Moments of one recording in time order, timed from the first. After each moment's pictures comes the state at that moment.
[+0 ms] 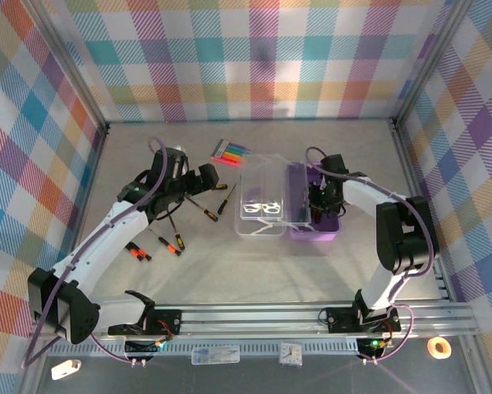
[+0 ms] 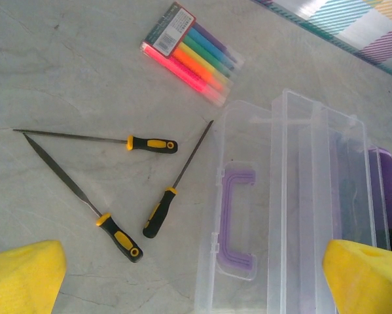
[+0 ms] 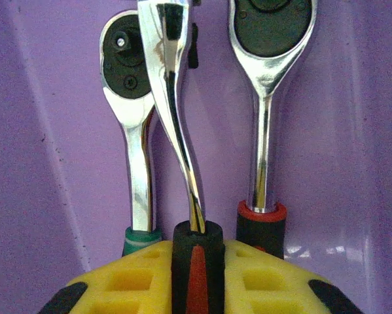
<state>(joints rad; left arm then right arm) -0.43 1.25 1.11 -0.58 -0.05 -0.68 0.23 1.71 1.04 -0.54 -0.16 0.47</state>
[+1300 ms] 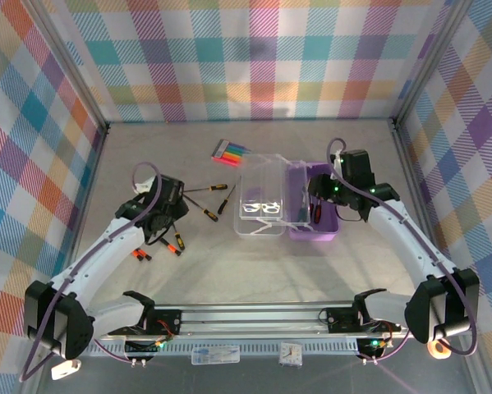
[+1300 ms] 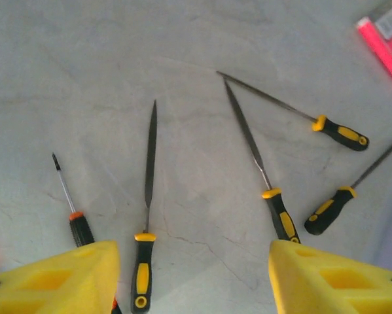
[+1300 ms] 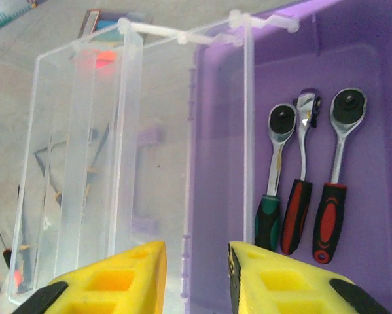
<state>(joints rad) -0.39 1.16 0.89 -0.75 -0.33 -0.89 0.28 1.22 0.99 -0.57 -0.24 0.48</state>
